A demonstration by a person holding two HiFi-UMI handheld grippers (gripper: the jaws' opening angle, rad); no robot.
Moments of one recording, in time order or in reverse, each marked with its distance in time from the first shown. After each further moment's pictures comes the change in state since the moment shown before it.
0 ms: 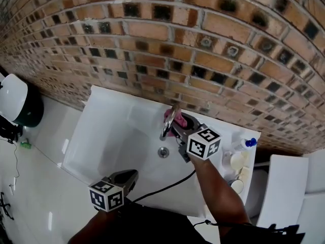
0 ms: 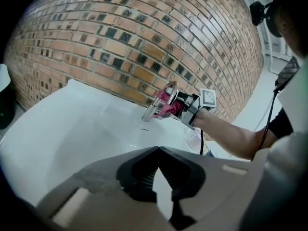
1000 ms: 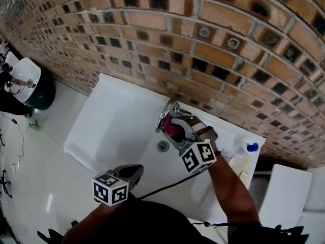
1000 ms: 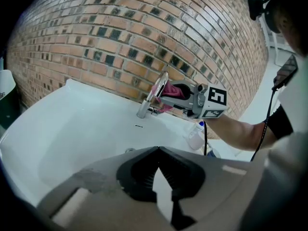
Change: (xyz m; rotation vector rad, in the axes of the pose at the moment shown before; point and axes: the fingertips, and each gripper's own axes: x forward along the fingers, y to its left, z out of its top) left arm 0.032 -0.044 -0.013 0.005 0.014 0.071; right arm -0.033 0.056 -0.045 -1.223 0.295 0.250
